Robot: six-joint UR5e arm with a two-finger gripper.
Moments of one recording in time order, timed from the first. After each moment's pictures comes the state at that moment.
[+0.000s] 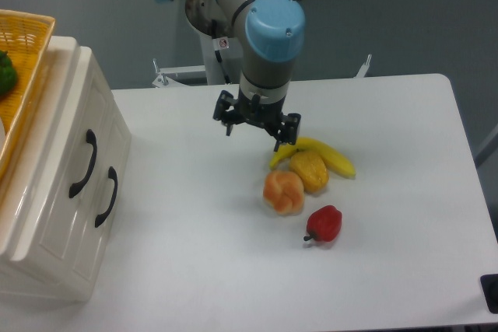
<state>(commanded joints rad) 2.44 -1.72 -1.66 -1.35 1.37 0.60</state>
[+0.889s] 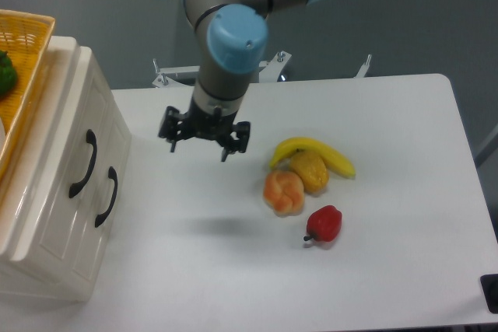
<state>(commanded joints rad) 2.28 -1.80 -1.58 -1.35 1.26 0.30</state>
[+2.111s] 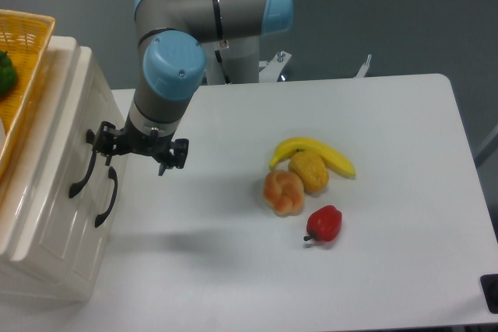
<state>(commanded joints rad) 2.18 -1.83 -1.55 -1.34 1.14 0.20</state>
